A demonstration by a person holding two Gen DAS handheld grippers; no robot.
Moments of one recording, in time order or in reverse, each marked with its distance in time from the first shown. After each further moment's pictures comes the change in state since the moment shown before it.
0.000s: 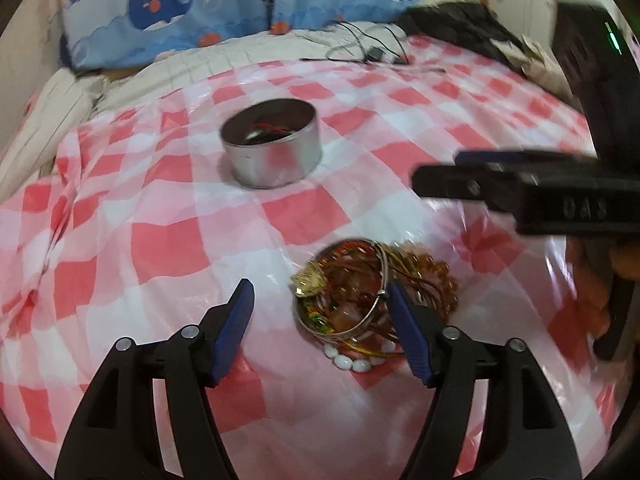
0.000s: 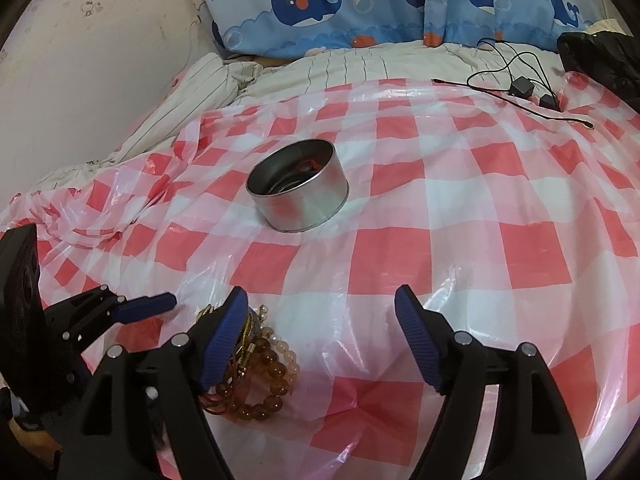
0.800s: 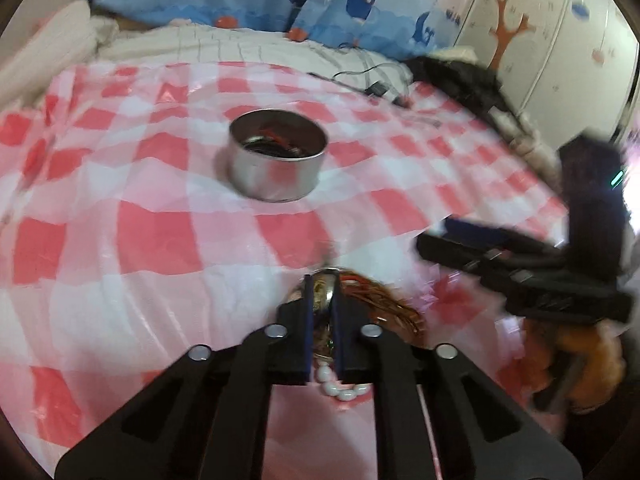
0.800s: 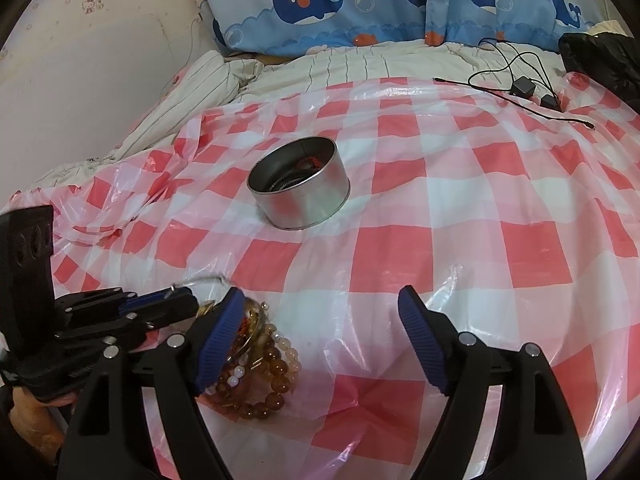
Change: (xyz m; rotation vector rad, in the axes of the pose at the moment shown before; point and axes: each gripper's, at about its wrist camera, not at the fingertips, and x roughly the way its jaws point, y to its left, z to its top) left arm -0.002 0.038 0.006 -0.260 -0.059 -0.257; right arm 0.002 0.004 -0.003 -0.013 0.013 -0.009
